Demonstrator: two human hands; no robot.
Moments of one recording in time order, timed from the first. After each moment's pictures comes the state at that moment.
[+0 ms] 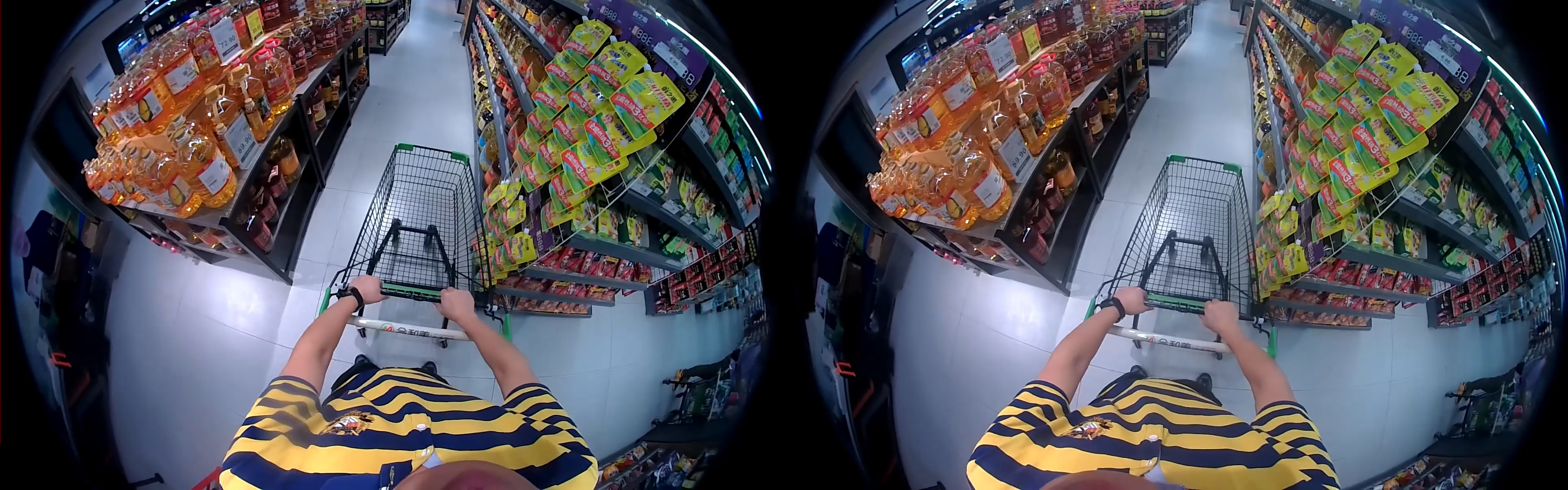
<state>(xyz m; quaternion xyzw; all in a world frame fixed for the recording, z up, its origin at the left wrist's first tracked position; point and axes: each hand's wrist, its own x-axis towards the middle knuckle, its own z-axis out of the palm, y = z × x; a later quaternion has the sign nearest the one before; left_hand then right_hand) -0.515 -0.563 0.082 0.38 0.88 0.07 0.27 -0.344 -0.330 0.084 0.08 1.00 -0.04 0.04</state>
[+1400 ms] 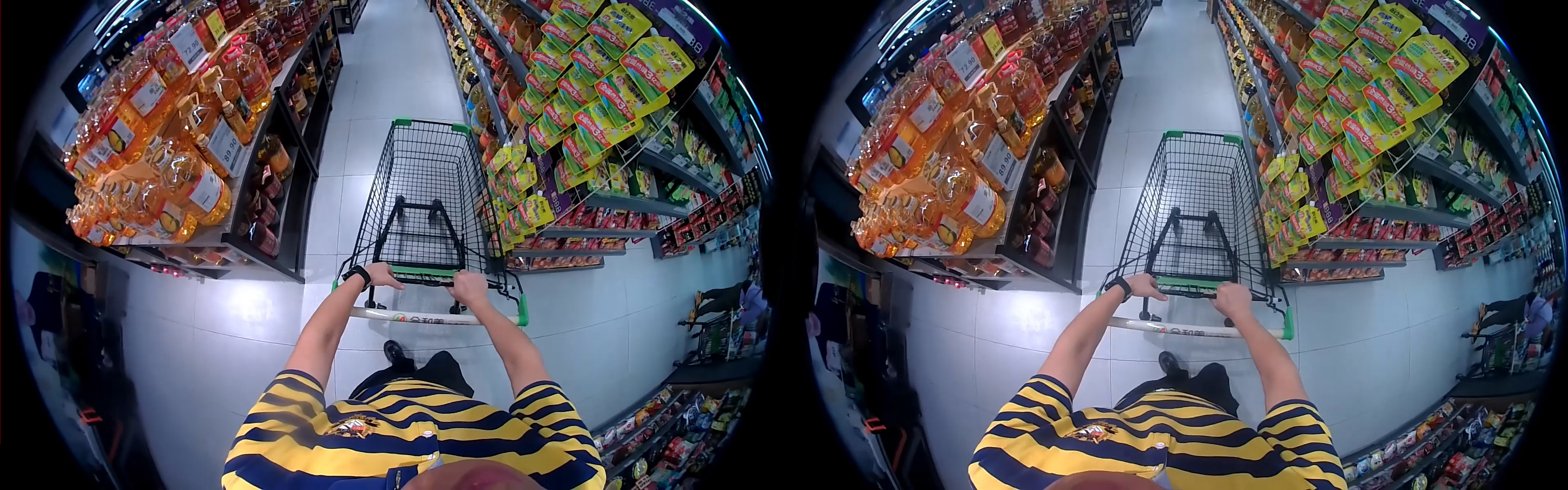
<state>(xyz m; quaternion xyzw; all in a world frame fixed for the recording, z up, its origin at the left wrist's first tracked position) -0.588 -0.592 0.056 0.43 0.76 0.12 0.48 -0.363 -0.395 0.085 0.18 0.98 -0.06 0.01</state>
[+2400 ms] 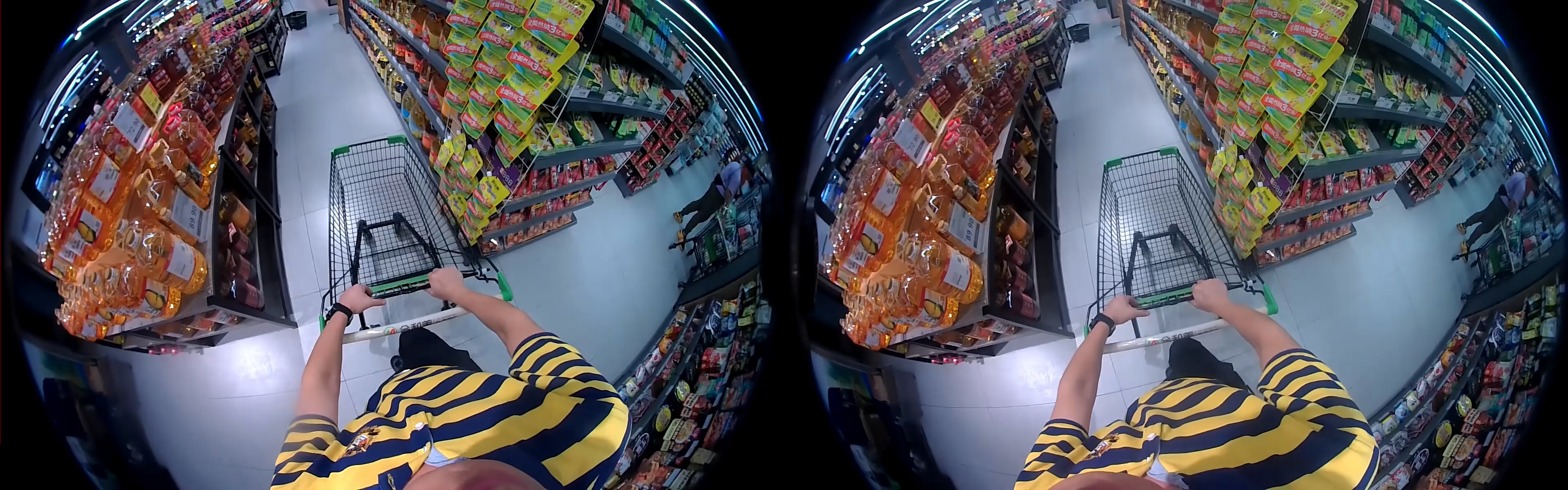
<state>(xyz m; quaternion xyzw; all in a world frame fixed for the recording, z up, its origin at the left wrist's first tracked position) -0.567 -0.611 0.073 0.42 0.83 0.16 0.33 -0.360 -0.403 0.087 0.19 0.98 -0.06 0.06</state>
